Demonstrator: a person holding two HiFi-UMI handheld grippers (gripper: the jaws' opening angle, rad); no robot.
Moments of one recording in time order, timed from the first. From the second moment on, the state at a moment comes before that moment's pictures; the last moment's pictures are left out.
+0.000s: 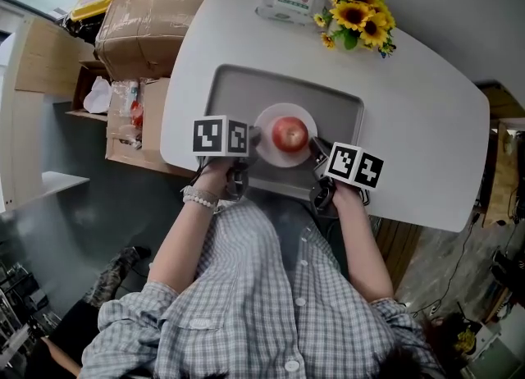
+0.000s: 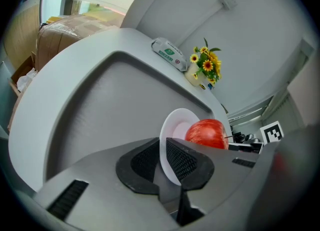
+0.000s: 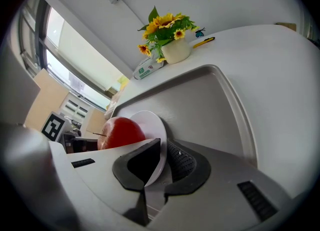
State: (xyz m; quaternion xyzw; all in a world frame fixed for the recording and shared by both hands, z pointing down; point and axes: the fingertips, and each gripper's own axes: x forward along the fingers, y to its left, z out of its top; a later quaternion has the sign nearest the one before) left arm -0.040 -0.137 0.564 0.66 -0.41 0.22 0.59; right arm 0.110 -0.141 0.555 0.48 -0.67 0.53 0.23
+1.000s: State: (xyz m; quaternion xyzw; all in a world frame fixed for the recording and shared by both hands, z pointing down) left arm -0.065 -0.179 0.479 0.77 -0.44 0.14 0.44; right arm 0.131 -0.164 0.463 0.53 -0.75 0.37 0.10
